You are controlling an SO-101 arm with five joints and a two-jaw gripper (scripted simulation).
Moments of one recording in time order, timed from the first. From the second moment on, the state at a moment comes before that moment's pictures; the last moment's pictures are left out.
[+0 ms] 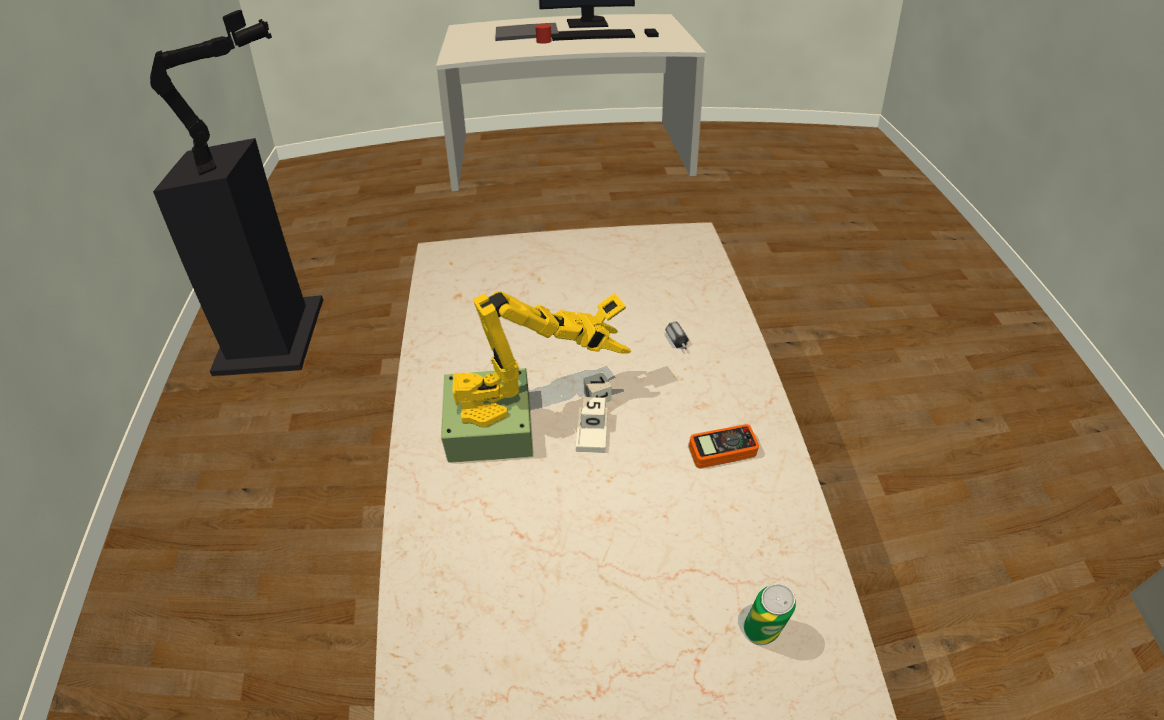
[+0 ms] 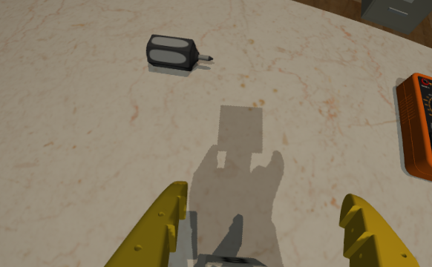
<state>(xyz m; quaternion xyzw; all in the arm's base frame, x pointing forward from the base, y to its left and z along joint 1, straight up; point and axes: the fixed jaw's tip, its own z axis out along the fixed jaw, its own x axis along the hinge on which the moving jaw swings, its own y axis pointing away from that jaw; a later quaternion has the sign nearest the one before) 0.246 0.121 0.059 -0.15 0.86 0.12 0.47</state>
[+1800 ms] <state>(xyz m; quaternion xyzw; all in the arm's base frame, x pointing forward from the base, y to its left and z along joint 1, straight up) 0.208 0.103 0.013 -0.16 0.98 0.04 0.15</state>
